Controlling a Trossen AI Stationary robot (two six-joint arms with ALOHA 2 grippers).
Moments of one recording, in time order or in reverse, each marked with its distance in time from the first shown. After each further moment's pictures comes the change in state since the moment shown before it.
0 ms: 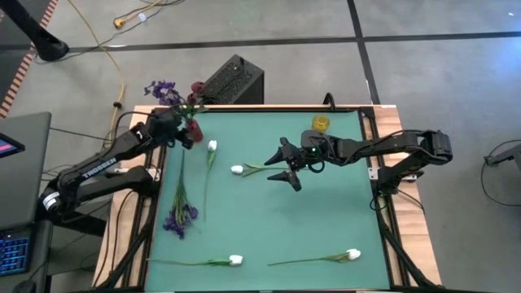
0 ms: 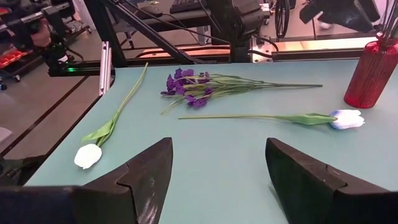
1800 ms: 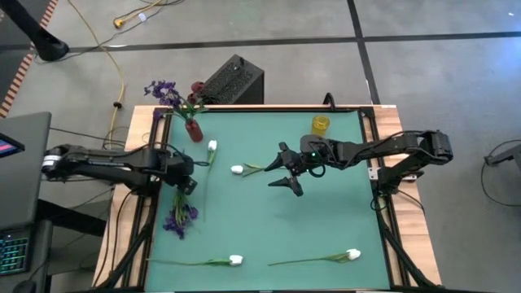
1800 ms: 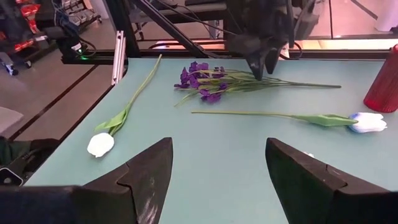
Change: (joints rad) left arm -0.682 0.145 -0.038 -0.479 0.210 -0.813; right arm 0.048 0.000 0.000 -0.018 0.000 -0.035
